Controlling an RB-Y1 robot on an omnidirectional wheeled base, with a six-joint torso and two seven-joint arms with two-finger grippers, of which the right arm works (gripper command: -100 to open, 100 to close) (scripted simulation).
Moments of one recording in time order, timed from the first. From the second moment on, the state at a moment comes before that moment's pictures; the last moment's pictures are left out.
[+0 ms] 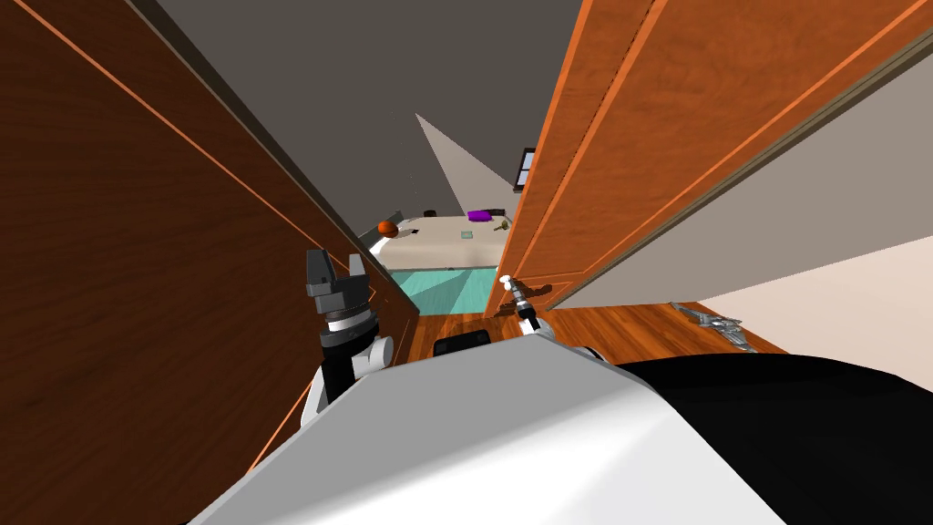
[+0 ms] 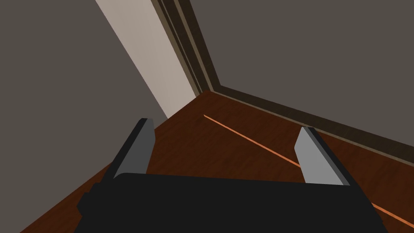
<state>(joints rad) -0.05 -0.27 -0.19 -0.60 0.12 -0.94 0.23</state>
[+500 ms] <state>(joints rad) -0.04 -0.28 -0.16 -0.64 0.09 -0.92 0.15</state>
